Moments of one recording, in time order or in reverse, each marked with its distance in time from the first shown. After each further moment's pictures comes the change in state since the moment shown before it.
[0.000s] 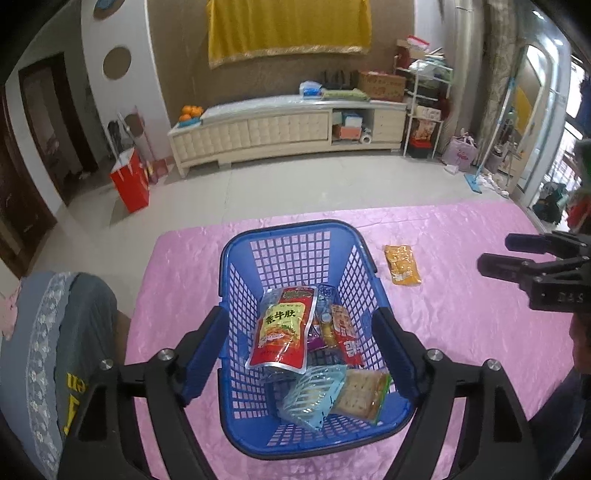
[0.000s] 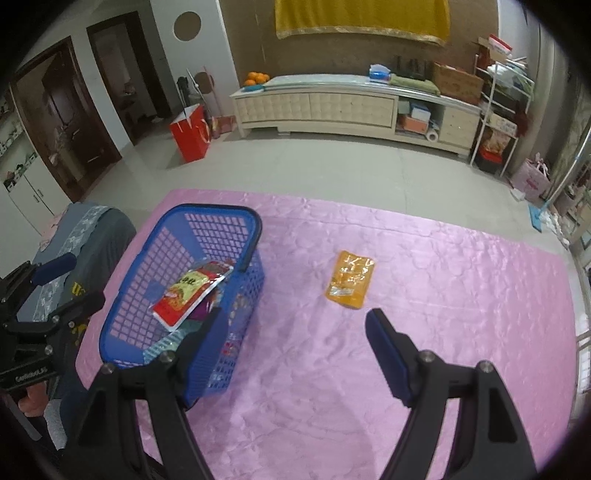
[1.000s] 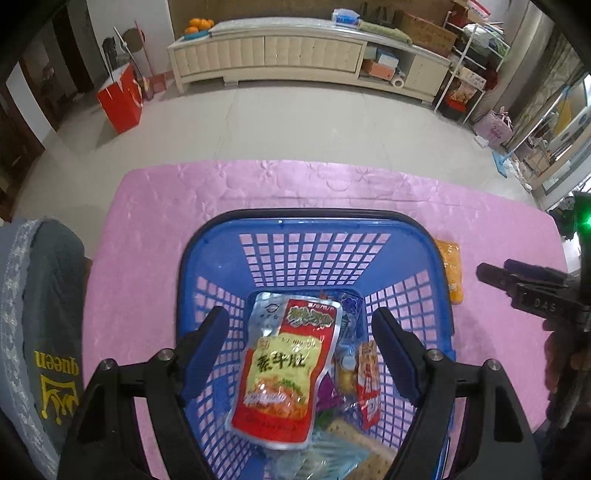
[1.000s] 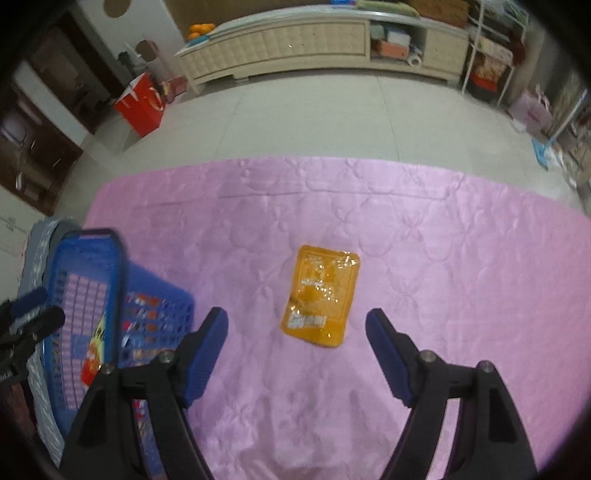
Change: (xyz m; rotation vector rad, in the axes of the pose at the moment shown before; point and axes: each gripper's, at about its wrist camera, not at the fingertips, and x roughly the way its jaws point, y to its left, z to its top) left arm 0.155 0.037 0.059 -0.144 0.318 -0.035; right arm 0.162 -0.079 0.043 0.171 0.261 -0.012
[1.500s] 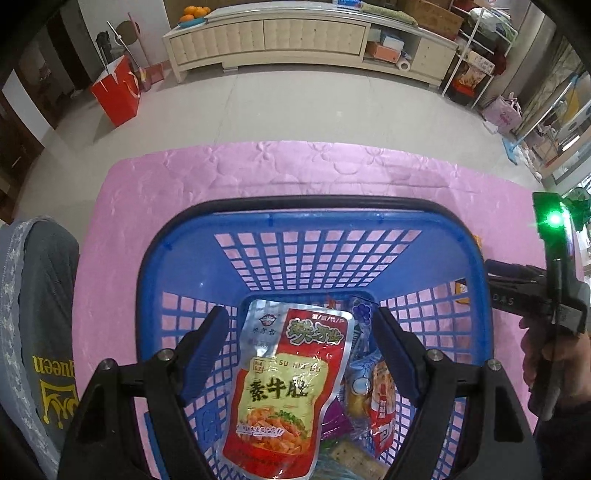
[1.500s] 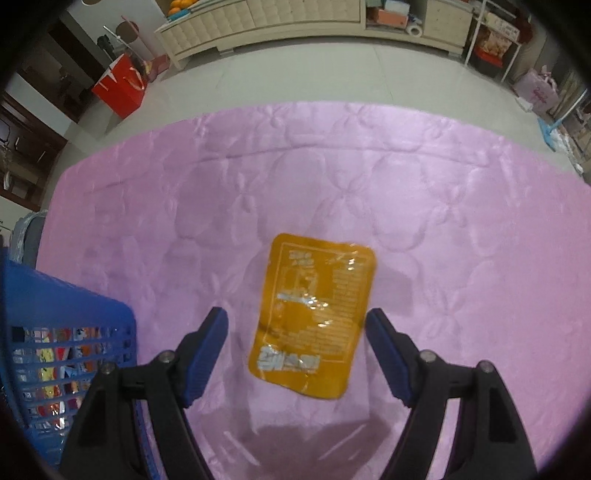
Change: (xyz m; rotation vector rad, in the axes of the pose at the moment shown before) left arm 0.040 -0.006 0.007 0.022 0.056 0.035; right arm 0.072 -0.010 0.001 -0.010 0.073 -0.040
